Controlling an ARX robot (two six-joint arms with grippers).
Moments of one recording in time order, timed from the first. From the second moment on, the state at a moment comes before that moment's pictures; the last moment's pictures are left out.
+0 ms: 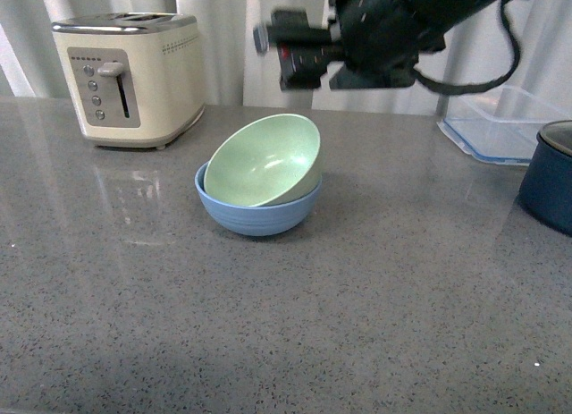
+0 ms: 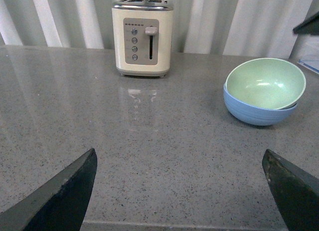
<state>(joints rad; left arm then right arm) 0.00 0.00 0.02 0.00 0.00 0.00 0.40 1.87 1.48 -0.09 -0.18 0.03</state>
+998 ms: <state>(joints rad) 0.00 0.00 0.02 0.00 0.00 -0.01 0.13 1.12 0.27 0.85 0.13 0.00</state>
